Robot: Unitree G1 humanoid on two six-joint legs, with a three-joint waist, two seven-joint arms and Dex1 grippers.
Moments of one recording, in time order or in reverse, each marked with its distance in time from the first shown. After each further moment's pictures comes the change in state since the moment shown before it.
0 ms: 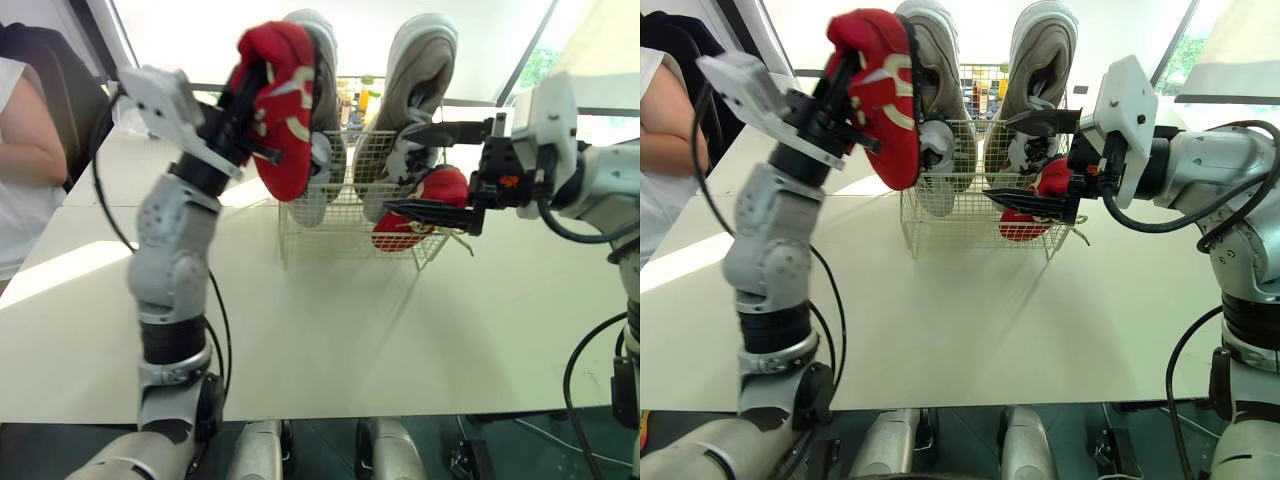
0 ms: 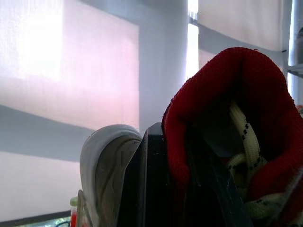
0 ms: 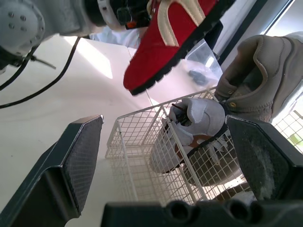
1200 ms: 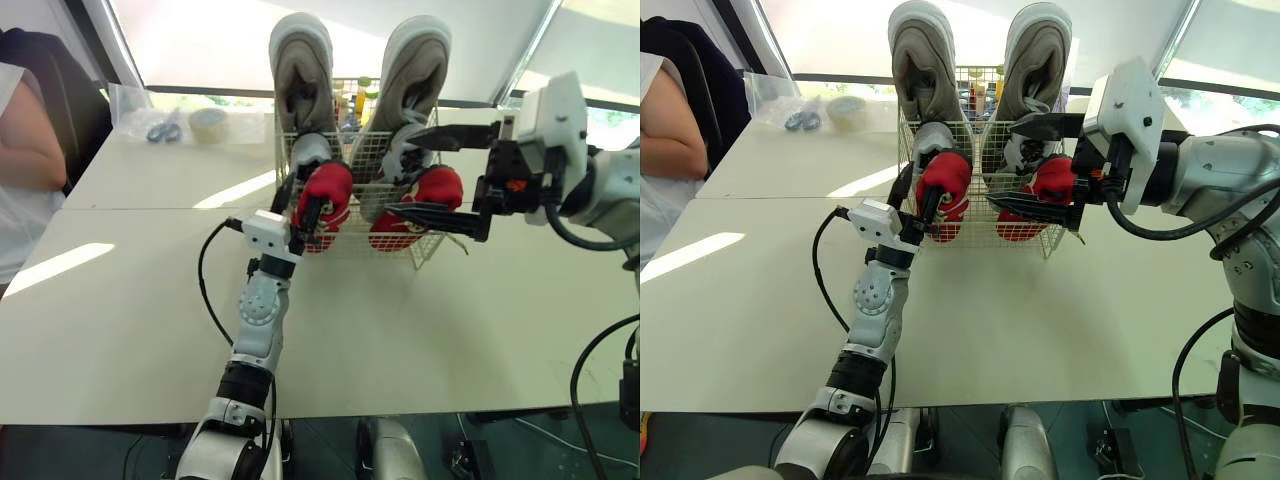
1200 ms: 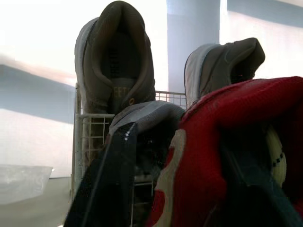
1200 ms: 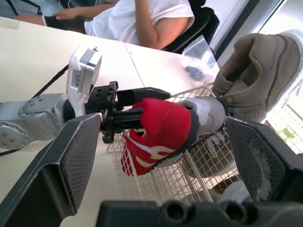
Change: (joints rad) left arm 0.268 -0.180 -0.185 0.505 0.297 -0.722 0.168; right arm 0.022 -0.026 -0.042 -0.071 0.047 0.085 -0.042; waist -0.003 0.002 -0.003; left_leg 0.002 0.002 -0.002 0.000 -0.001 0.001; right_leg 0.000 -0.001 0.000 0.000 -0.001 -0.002
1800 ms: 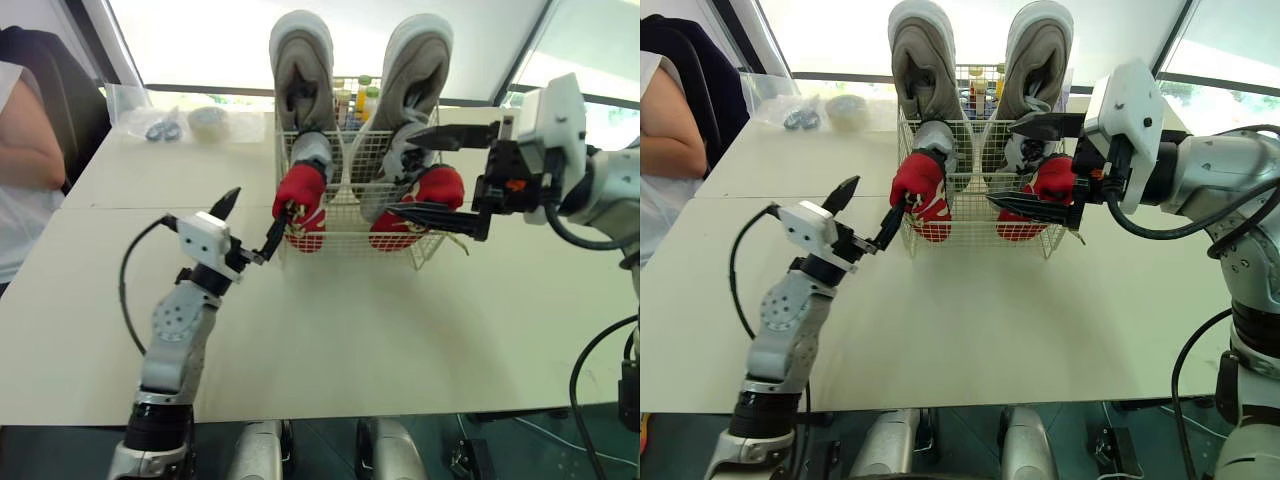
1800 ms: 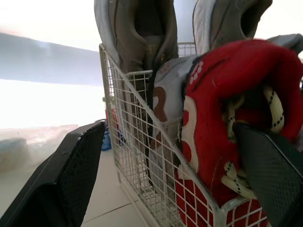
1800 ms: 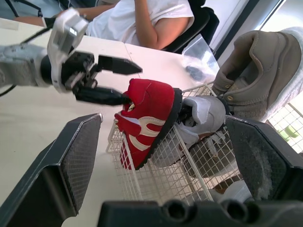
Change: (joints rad) left arm 0.199 0.386 0.098 -0.555 -0.297 0.587 -0.190; right arm 0.016 0.002 0.004 0.024 -0.018 -0.030 0.017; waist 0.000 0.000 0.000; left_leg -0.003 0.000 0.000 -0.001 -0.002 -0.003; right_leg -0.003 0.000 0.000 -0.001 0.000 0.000
